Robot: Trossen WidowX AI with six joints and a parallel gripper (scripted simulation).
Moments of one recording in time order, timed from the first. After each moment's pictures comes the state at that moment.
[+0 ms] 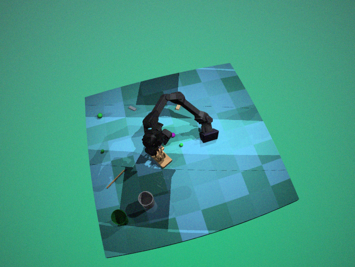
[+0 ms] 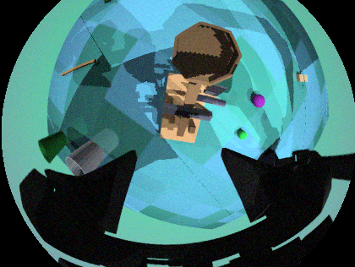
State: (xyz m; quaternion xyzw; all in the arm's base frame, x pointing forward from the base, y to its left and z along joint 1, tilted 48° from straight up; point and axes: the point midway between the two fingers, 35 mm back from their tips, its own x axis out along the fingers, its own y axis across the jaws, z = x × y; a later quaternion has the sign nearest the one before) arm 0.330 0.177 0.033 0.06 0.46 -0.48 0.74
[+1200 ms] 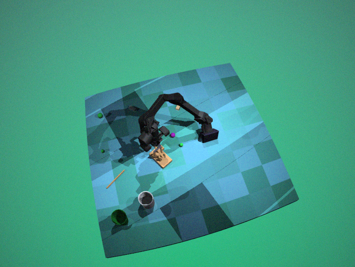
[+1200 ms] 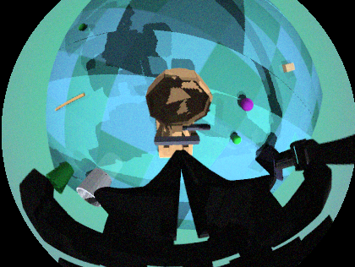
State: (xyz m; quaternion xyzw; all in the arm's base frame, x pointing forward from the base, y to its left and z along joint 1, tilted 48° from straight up) arm 0.346 0.155 0.057 0.09 0.40 -0.54 0.74
